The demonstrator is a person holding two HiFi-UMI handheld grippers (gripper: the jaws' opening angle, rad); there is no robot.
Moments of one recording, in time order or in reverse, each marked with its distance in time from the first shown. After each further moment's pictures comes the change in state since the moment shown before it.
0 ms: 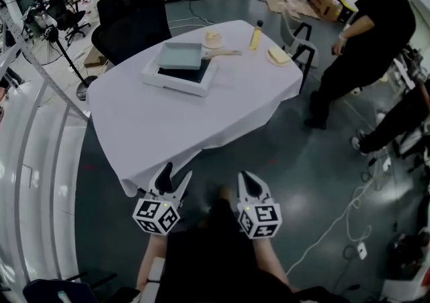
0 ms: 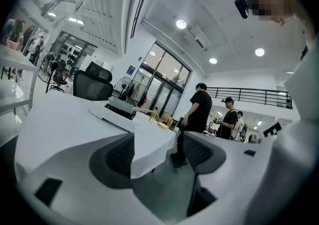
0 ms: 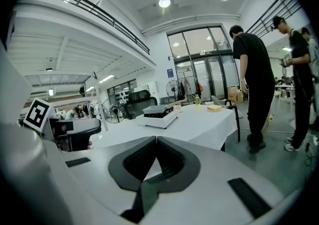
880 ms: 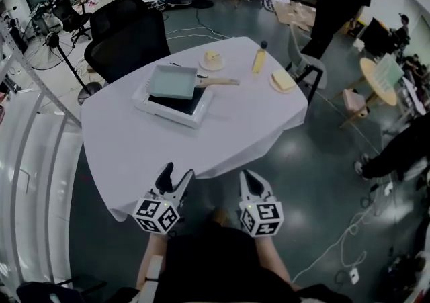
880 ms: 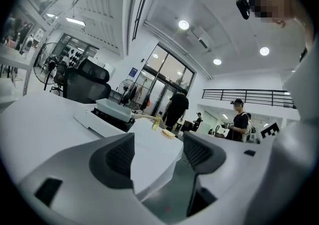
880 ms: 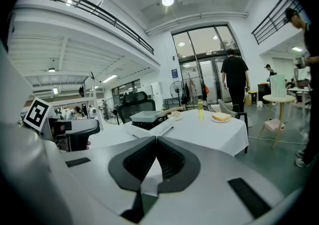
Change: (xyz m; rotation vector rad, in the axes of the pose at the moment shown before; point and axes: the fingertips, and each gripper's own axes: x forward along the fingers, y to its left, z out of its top) left arm 0.158 0.024 0.053 -0.010 -0.042 0.038; right arm 0.134 -0.101 0.081 -0.047 -0.014 0.065
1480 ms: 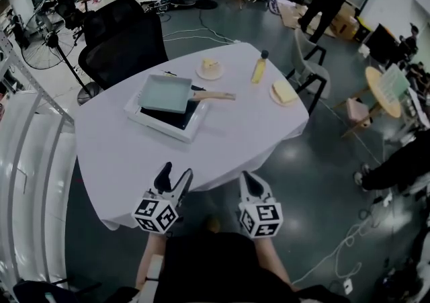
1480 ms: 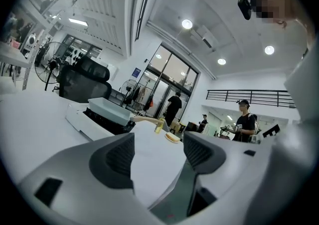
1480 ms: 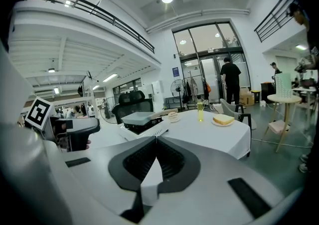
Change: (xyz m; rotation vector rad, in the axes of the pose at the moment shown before) left arm 0.081 0.015 0.013 -0.017 -0.011 0.043; right arm 0.061 -0.058 0.024 -0.010 0.022 0.020
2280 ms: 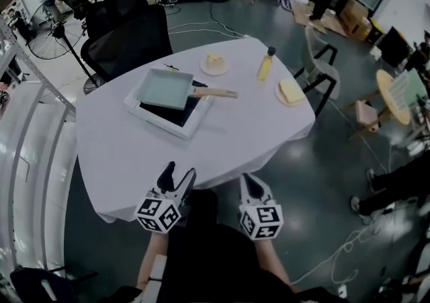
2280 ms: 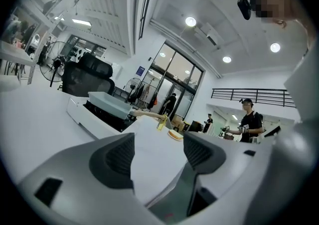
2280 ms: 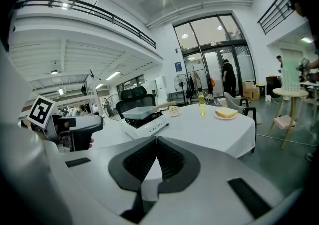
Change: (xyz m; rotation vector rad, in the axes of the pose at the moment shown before) left arm 0.027 -0.009 -0.020 -0.022 0.014 0.052; right arm 0.015 -0.026 -0.019 0.016 0.050 0.060
